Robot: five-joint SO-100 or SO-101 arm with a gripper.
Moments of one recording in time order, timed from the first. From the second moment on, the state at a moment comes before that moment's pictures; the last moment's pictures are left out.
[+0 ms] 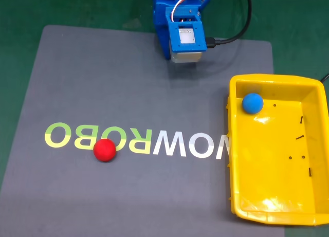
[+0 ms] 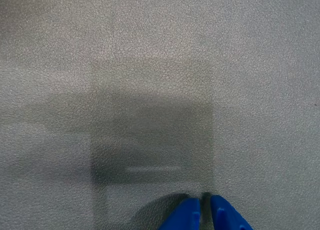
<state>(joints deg) 3.3 189.8 175.7 77.7 -99.1</state>
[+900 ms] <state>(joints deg) 7.6 141.6 137.0 47.5 -95.2</state>
